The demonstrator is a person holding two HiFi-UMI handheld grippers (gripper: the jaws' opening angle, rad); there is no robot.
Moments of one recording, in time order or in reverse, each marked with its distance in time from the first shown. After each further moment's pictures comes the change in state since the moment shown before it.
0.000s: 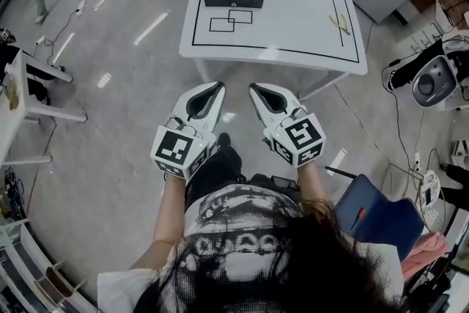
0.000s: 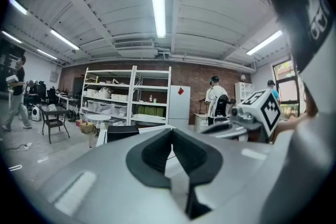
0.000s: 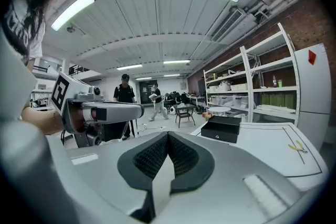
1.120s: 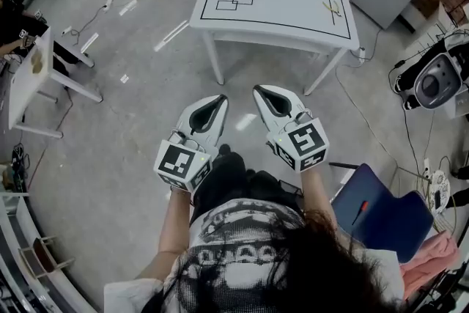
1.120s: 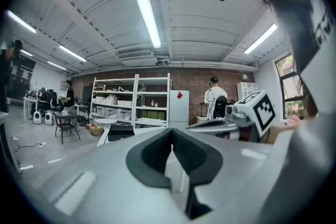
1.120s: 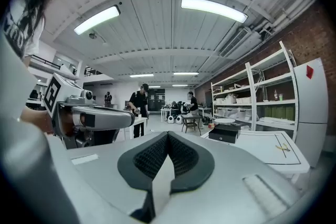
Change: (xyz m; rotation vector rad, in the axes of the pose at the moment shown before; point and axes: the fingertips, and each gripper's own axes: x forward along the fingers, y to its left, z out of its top) left arm -0.151 -0.223 -0.011 0.024 -0.046 0.102; right arm -0.217 0.113 -0.028 -0.078 -0.120 0.051
